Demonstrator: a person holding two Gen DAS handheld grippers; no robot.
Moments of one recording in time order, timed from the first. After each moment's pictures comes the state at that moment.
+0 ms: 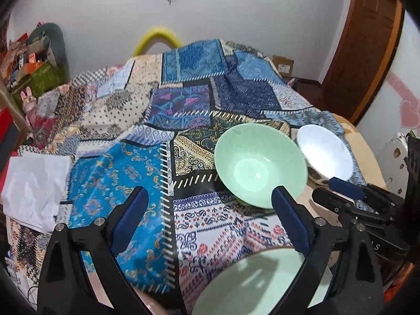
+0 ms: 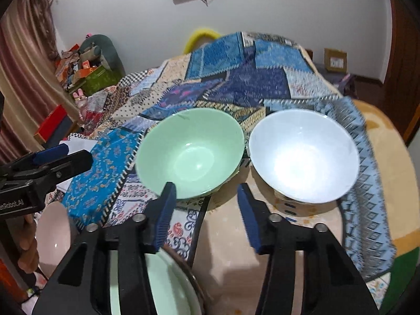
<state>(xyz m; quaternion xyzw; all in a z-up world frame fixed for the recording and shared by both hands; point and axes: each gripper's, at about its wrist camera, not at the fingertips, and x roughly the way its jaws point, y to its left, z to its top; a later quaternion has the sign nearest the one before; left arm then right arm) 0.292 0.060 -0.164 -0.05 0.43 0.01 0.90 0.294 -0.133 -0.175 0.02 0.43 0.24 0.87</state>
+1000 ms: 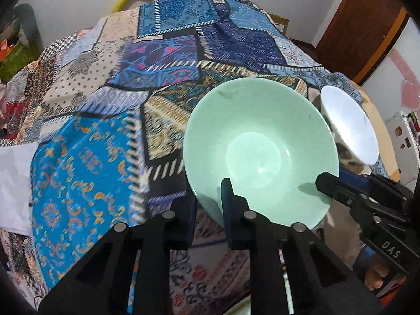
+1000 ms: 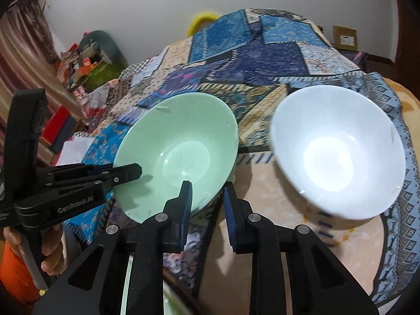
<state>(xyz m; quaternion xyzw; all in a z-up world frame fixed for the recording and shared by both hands) 0.347 0.063 -0.235 -0.05 0.53 -0.04 0.84 0.314 -0.115 -0.201 0.05 0.47 0.27 0.84</state>
